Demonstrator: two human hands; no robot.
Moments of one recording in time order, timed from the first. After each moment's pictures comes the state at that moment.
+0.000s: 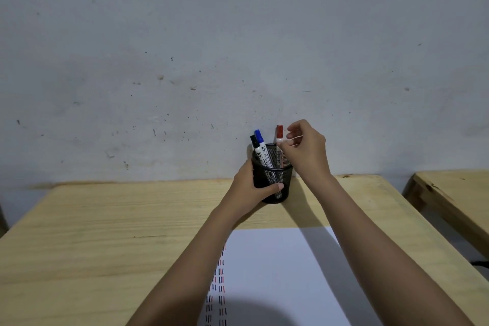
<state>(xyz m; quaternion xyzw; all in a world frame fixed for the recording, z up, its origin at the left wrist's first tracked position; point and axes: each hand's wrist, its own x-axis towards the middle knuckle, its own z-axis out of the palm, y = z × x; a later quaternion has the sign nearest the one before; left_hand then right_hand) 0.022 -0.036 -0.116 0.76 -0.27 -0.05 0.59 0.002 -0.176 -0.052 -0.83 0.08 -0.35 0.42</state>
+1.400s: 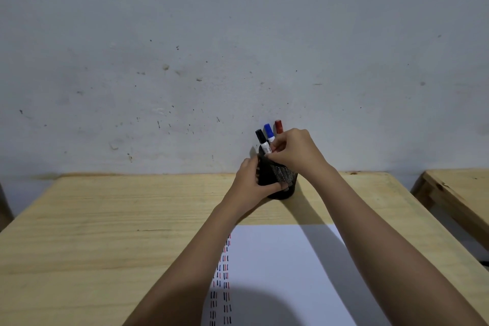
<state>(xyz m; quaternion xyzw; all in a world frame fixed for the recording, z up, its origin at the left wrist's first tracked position) 0.032 -0.034 -0.129 0.79 -0.26 -0.03 0.55 0.008 -0.158 -0.048 -0.94 0.04 -0.16 0.29</state>
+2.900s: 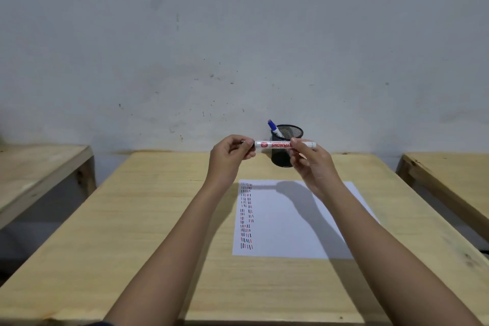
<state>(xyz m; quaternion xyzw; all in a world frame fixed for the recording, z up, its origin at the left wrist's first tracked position) -0.114 0.070 -0.049 0.64 -0.19 0.07 0.74 -0.164 -0.105 -0.045 -0.51 0.02 -0.14 0.85</state>
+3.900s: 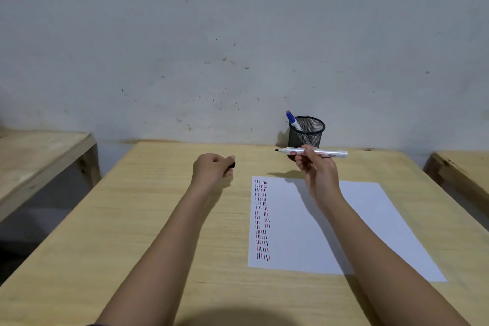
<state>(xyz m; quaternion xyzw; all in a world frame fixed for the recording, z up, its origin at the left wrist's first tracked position) -0.063 0.122 -0.094 0.82 0.01 0.01 0.58 -0.116 -0.087 -0.096 -0.43 0.03 -0.19 0.88</state>
